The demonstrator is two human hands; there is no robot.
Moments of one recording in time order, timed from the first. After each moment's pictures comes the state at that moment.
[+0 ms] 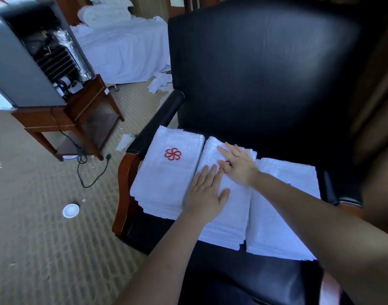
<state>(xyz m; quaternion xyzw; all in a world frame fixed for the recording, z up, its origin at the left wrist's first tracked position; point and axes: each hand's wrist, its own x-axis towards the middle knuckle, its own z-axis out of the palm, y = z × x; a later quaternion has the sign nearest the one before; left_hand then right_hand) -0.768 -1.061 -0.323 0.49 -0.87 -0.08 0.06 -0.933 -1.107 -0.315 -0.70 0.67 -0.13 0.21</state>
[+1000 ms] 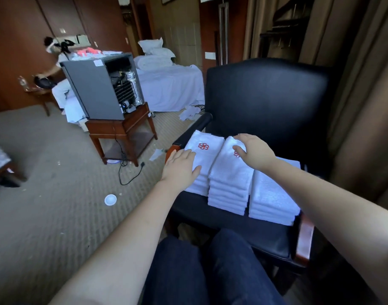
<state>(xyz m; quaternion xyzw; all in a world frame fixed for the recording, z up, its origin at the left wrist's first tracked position) -0.641 -0.890 -0.165 0.57 -0.81 0.06 0.10 -0.890 -0.925 -0.168 -0.75 0.61 -0.26 0.03</state>
